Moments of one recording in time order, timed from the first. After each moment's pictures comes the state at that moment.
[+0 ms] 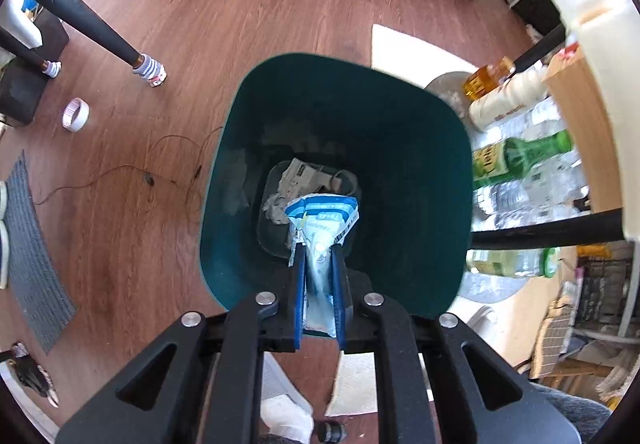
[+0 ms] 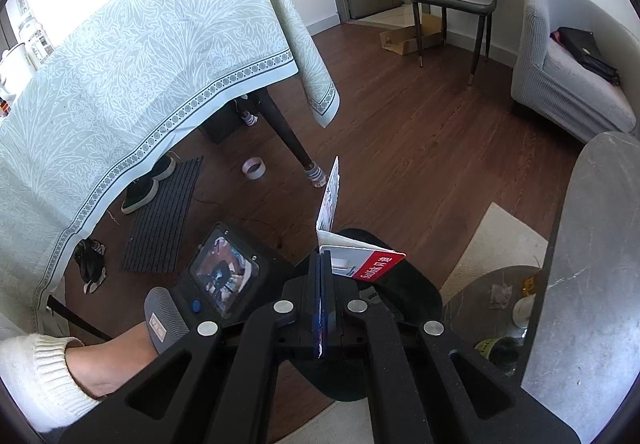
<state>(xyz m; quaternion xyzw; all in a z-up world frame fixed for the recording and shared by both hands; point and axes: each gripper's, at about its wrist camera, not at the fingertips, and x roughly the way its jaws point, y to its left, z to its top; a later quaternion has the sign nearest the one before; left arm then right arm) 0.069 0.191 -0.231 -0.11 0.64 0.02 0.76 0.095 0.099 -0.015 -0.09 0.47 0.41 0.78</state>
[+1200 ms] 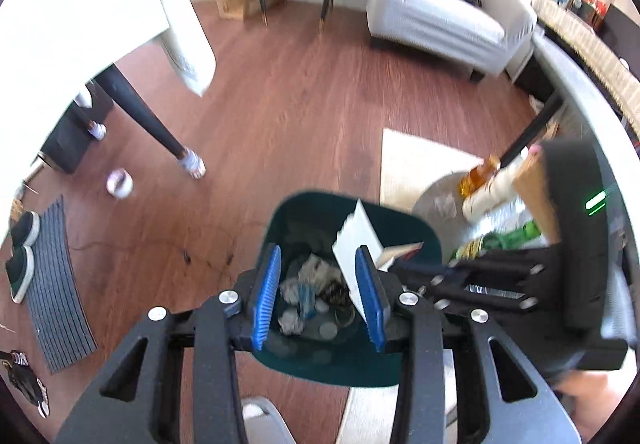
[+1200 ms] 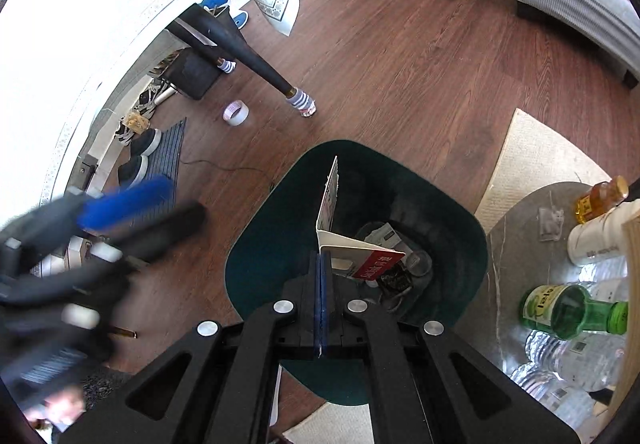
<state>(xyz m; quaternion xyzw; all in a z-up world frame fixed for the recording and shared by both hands) 0.067 0.191 -0.121 -0.10 0.49 0.08 0.86 0.128 0.105 -0.144 -0.06 0.58 0.38 0.72</state>
